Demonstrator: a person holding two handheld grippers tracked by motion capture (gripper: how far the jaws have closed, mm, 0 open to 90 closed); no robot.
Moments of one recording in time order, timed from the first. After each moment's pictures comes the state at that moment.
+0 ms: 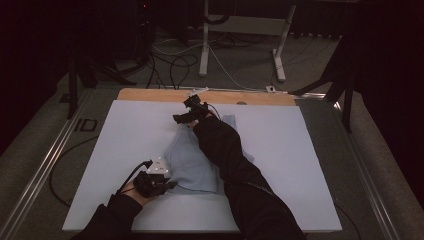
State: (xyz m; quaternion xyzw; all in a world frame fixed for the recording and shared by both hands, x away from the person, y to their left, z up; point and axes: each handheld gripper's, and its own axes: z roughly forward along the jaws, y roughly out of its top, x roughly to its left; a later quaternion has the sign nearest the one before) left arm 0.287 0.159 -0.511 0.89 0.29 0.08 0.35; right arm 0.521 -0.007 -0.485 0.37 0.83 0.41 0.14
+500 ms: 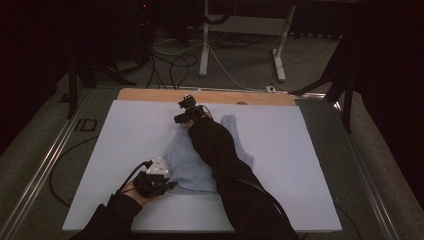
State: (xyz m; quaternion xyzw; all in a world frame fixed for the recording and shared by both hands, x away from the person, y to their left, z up) left arm 0.287 0.159 -0.512 0.89 0.29 0.08 0.35; right arm 0.533 0.011 -0.503 0.42 0.83 0.34 0.15
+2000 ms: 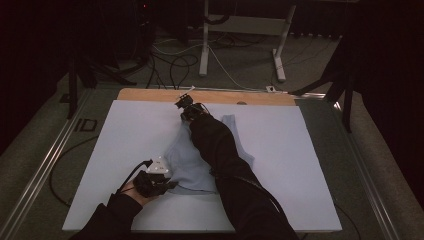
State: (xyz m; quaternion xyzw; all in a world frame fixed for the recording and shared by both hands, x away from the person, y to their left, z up) left arm 0.286 0.157 -0.506 0.89 0.28 0.07 0.36; right arm 0.535 0.017 -0.493 0.38 0.86 0.29 0.18
